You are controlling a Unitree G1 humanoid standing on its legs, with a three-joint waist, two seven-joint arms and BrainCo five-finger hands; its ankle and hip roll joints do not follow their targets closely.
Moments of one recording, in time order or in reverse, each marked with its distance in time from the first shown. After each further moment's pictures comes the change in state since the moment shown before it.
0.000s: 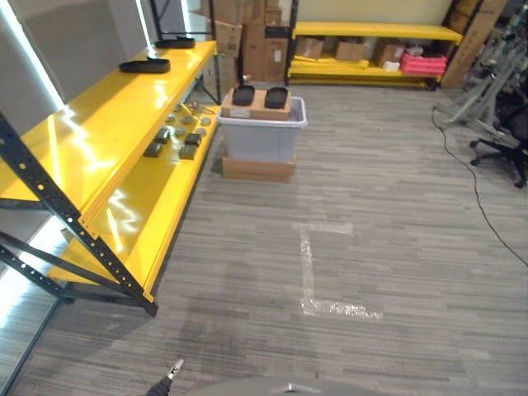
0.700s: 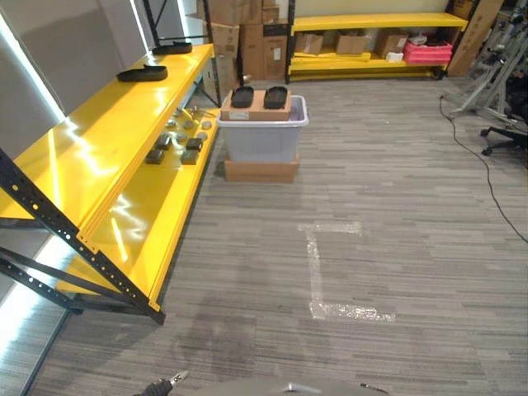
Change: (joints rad) left arm 0.013 -0.025 0.038 0.057 -0.047 -0.017 -0.001; right arm -0.038 -0.025 -0.020 -0.009 0.054 -0.018 0.016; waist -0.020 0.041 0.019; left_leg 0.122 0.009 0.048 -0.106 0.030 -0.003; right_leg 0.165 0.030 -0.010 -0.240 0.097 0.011
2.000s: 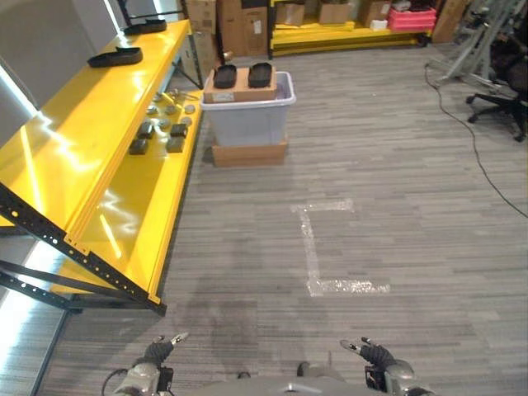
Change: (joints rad) left arm -0.116 0.019 0.000 -0.057 -0.019 -0.026 0.092; right arm -0.080 -0.036 0.005 -0.096 -0.005 -0.059 -0.043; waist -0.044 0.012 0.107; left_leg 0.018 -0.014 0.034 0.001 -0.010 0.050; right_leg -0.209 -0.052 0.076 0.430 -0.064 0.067
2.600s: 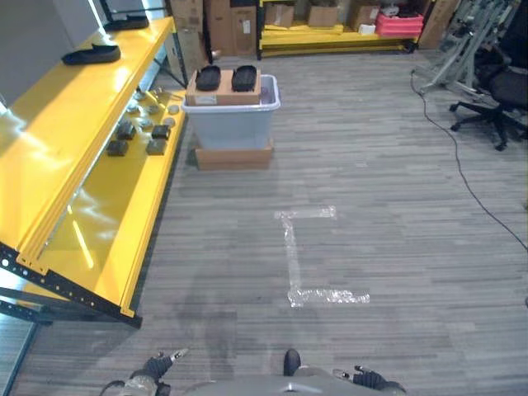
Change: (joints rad) left arm 0.015 -0.017 -0.027 0.068 0.046 0.014 -0.019; right arm 0.022 0.027 0.043 0.062 -0.059 0.015 -0.008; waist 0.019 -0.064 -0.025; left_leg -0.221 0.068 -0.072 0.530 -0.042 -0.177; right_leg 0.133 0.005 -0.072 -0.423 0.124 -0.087
